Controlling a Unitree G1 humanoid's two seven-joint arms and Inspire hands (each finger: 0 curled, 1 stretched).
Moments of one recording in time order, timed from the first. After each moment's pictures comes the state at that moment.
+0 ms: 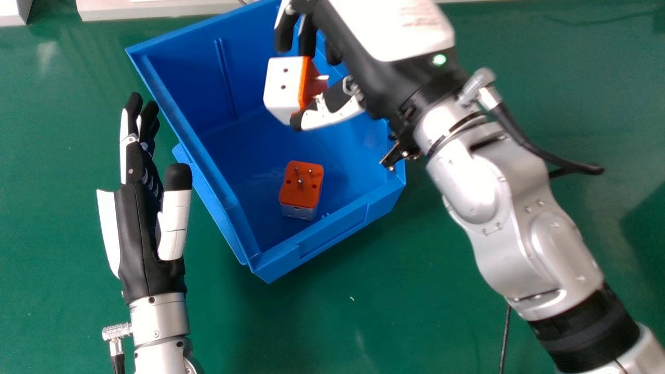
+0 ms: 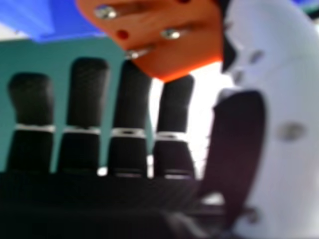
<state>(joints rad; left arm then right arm) -0.11 0.06 0.17 0.74 0.06 -1.02 0.18 -0.59 -0.21 0.46 0.05 -0.90 0.04 0.09</state>
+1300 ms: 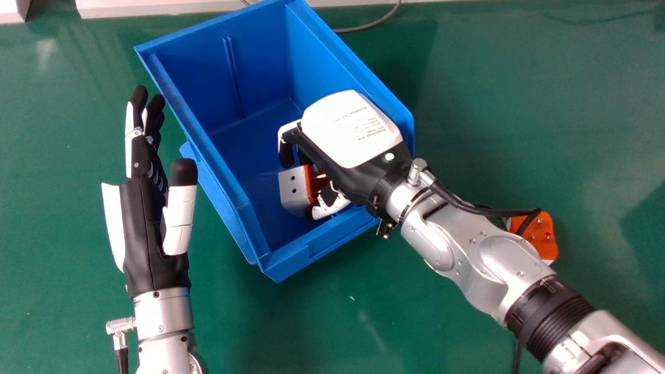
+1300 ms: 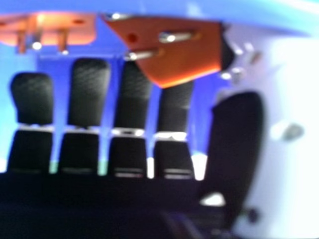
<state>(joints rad) -0.13 0.06 0.16 0.74 0.10 -1.01 0.20 -0.66 -0.20 0.62 0.62 -0.95 -0.18 -0.22</state>
